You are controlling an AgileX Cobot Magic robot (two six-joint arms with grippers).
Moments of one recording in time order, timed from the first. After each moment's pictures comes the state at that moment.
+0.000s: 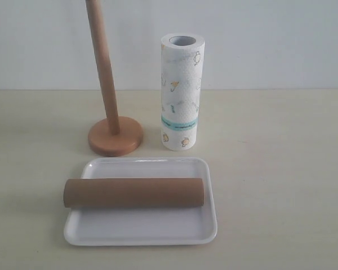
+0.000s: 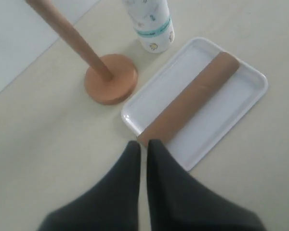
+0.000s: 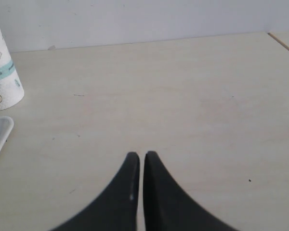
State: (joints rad) left arm -0.78 0.99 -1.29 0.24 1.22 0.07; right arm 0.02 0.00 0.00 0.00 0.37 0.09
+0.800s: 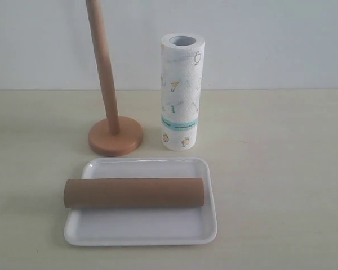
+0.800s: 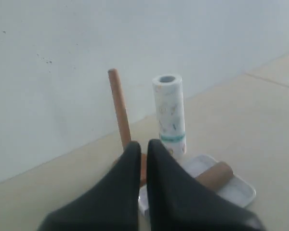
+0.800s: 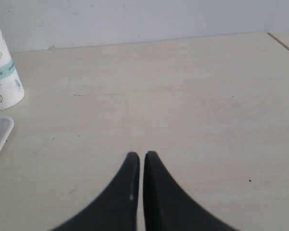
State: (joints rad) left arm -0.73 0.18 -1.03 0.24 1.08 -0.02; right arm 0.02 0.00 0.00 0.00 0.37 0.09
